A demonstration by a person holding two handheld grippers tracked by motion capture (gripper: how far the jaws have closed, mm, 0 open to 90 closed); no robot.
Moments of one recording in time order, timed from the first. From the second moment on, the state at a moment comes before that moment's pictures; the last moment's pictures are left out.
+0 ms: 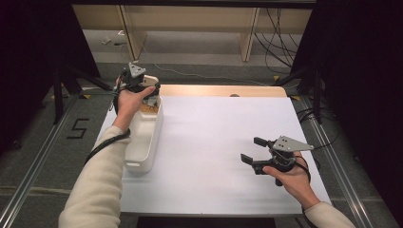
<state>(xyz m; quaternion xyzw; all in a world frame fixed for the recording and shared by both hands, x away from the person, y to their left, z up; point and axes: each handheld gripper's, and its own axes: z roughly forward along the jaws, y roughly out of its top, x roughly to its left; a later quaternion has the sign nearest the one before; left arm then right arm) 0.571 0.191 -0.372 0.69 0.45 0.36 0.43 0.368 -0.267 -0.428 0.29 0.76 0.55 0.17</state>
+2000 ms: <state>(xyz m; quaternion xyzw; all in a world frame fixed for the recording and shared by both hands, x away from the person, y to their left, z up) 0.575 0.190 -0.389 0.70 0.46 0.35 0.41 0.369 -0.267 -0.429 0.29 0.76 0.55 0.17</state>
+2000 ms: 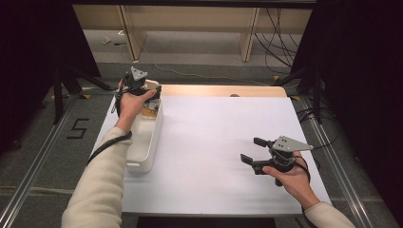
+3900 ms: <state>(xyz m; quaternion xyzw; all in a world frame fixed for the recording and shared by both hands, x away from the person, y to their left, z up) 0.589 0.188 -0.397 0.69 0.49 0.33 0.41 0.370 -0.267 -0.431 0.30 0.76 0.55 0.17</state>
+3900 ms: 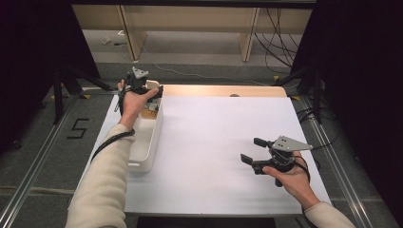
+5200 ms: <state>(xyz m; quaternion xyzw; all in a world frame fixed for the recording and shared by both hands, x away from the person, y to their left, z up) 0.566 0.180 -0.354 0.69 0.46 0.34 0.45 0.370 -0.267 -0.431 0.31 0.76 0.55 0.17</state>
